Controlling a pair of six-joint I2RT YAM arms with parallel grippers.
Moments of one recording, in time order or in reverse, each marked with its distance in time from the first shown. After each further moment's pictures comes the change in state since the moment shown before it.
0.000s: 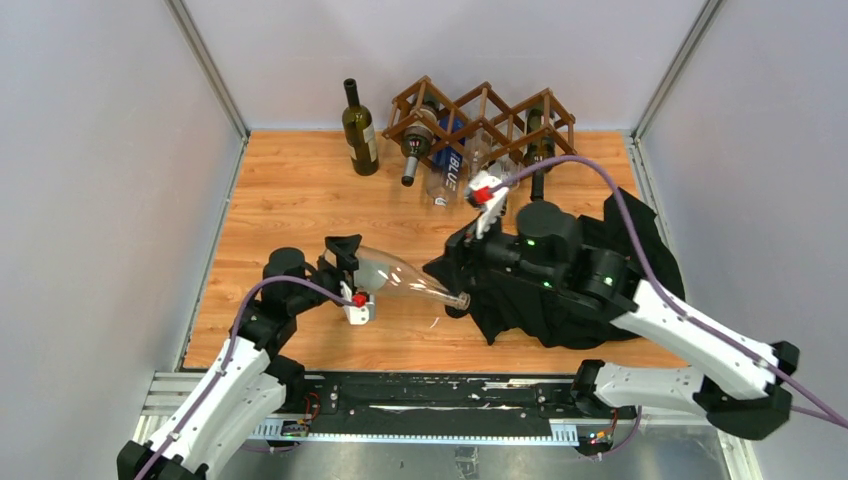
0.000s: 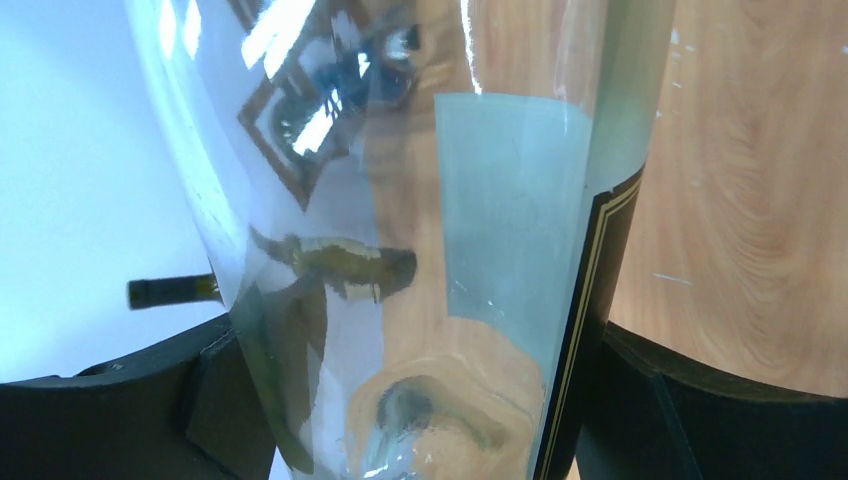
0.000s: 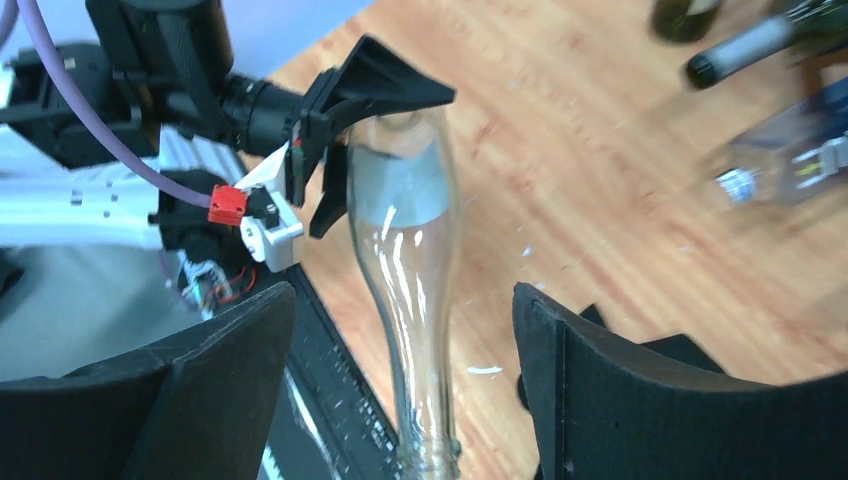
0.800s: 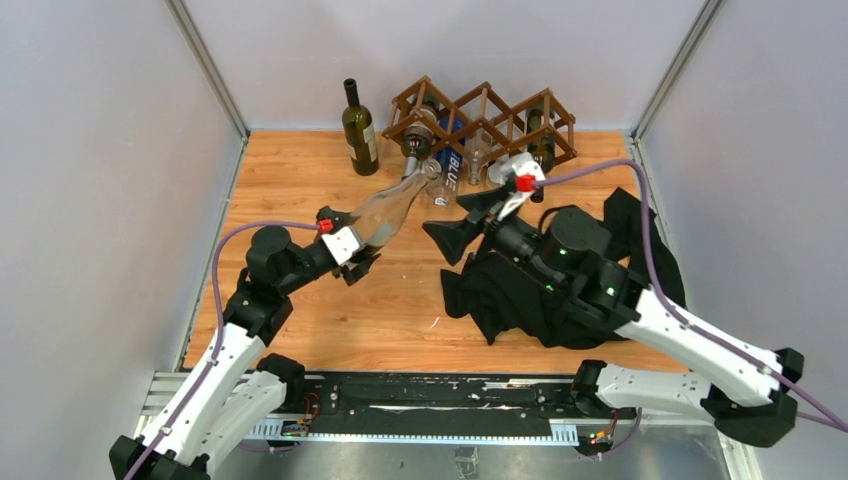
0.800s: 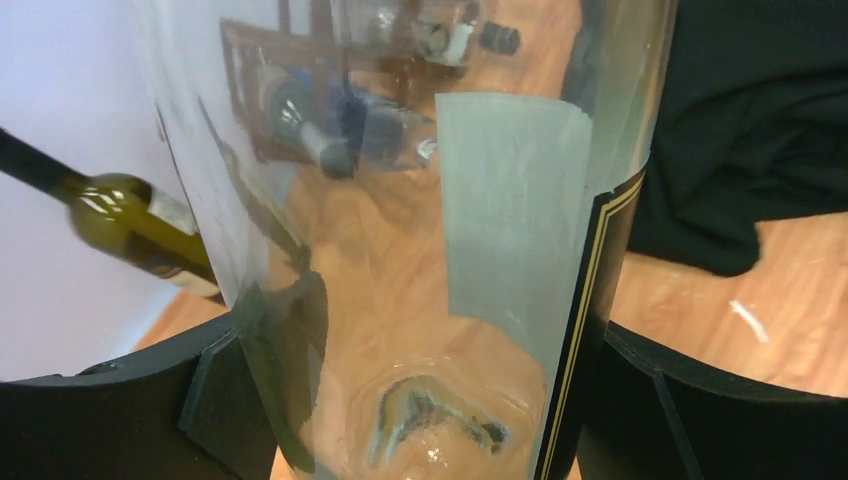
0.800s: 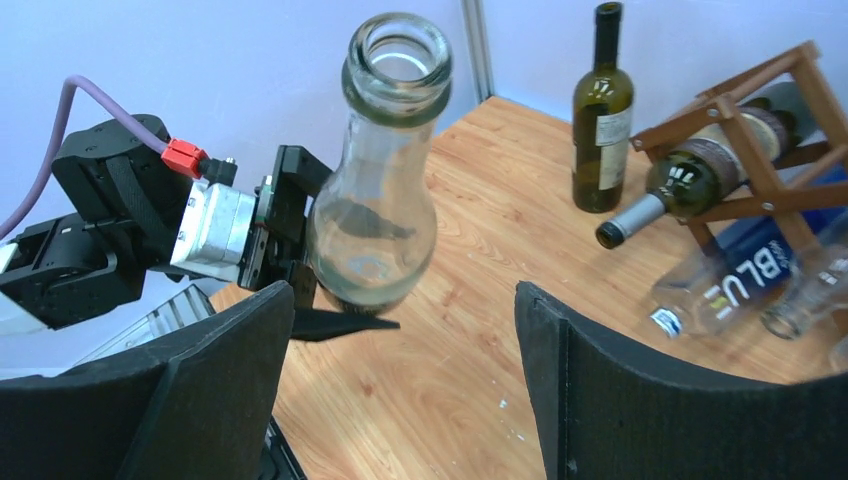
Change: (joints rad) left arm 0.000 0.077 0.193 0.160 0.022 -0.909; right arm 0.000 -0.133 -0.138 0.416 0.217 -0.013
